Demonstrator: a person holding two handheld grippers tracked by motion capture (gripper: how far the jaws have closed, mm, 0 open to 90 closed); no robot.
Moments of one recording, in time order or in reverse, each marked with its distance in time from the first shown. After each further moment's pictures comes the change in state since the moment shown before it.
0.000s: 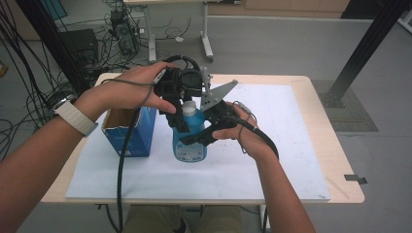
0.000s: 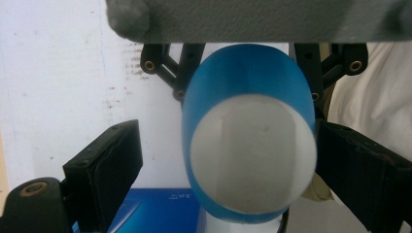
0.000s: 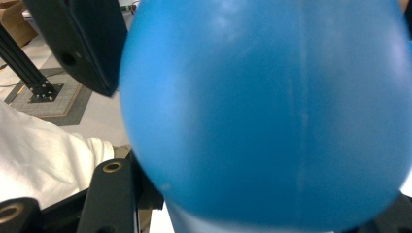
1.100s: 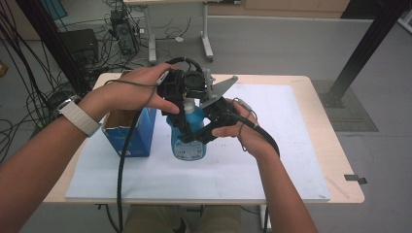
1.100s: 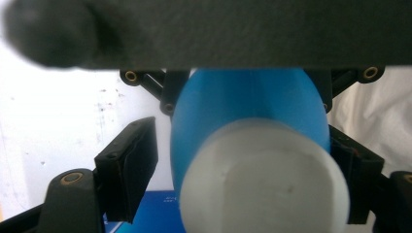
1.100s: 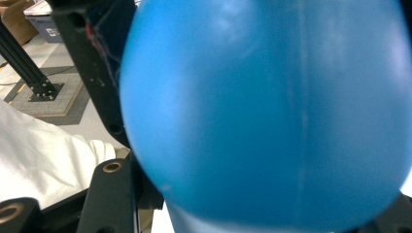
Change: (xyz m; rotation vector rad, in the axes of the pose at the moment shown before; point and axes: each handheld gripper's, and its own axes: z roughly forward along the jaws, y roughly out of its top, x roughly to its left) left arm -0.002 0.004 0.003 -0.001 -0.029 0.004; right arm 0.002 0.011 -0.005 0.000 0.001 -0.020
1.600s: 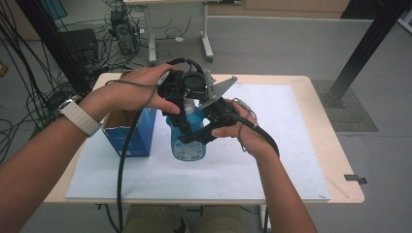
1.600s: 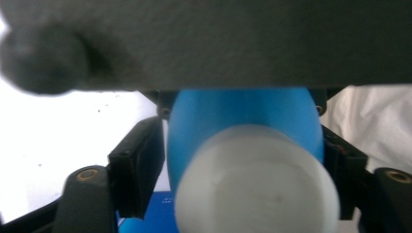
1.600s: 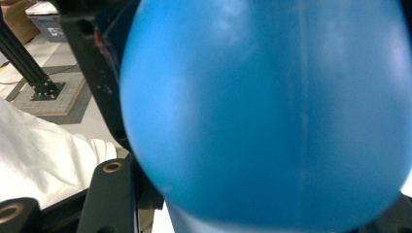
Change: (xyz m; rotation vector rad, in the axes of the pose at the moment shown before) left arm 0.000 0.001 0.000 0.010 -0.008 0.016; right arm 0.000 -0.001 0.002 0.002 0.005 0.000
